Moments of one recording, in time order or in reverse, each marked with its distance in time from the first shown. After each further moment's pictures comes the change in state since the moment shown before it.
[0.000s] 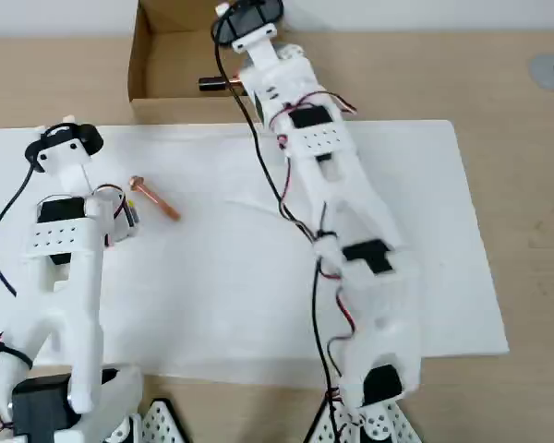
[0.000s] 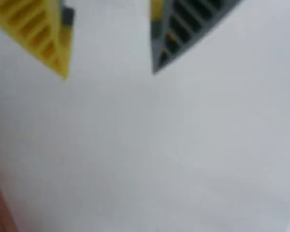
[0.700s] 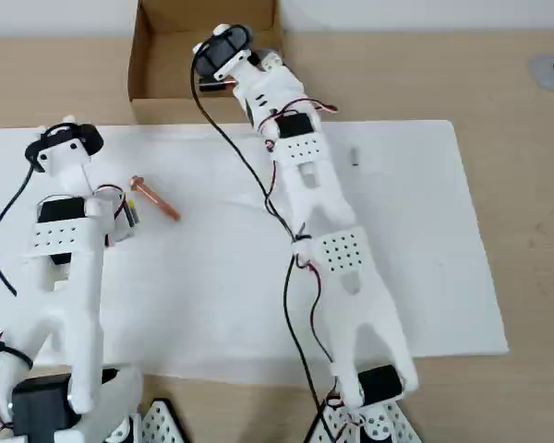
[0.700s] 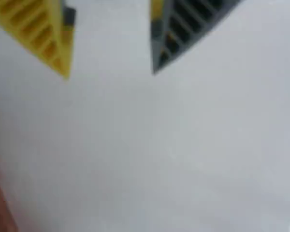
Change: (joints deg) left arm 0.0 0.0 -0.1 0.0 0.7; right arm 0.1 45.5 -58.9 13.5 17.1
